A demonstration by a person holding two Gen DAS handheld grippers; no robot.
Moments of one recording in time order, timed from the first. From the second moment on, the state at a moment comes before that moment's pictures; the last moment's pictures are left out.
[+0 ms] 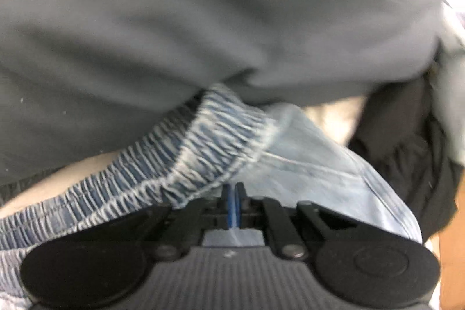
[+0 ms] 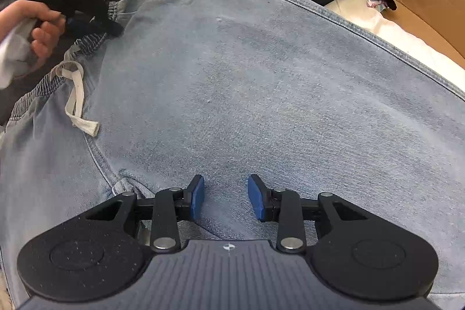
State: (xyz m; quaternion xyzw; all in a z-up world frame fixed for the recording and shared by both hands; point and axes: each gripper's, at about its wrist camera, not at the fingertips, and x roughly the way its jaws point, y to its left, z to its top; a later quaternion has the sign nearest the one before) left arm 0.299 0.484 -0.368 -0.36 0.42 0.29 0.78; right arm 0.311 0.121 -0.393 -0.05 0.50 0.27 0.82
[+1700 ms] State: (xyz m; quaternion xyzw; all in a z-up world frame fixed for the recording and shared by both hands) left arm 0.292 0.514 -0.375 -0.31 0.43 0.32 0.78; right arm 0.289 0.158 -0.384 -0.08 0.50 0.32 0.80
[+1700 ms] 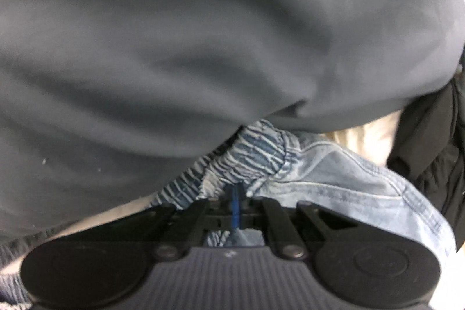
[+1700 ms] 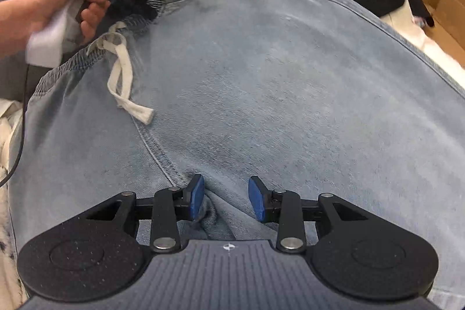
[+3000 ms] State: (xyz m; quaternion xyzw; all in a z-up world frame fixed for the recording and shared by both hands) left arm 0.087 0.488 -0.350 -0.28 0.53 0.33 0.73; right arm 0.302 0.082 -0.392 -0.12 0.48 0.28 0.82
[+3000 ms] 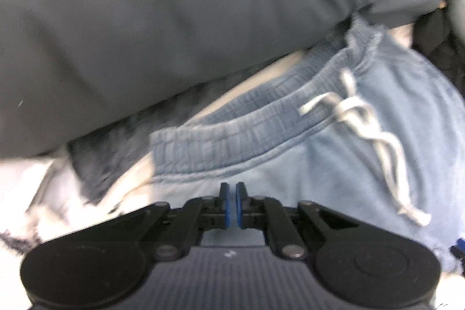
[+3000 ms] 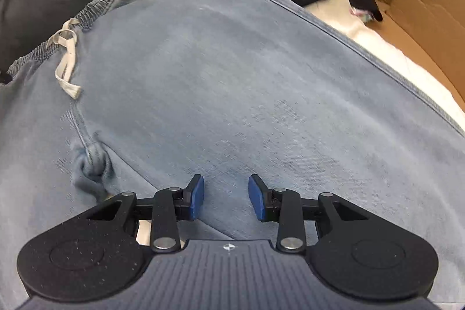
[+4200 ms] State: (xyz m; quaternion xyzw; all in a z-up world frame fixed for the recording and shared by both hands) left arm 0.089 0.486 -0.389 -0.34 0.51 0.36 0.70; right arm 0.304 0.046 -0.399 -0.12 0.50 0.25 0.82
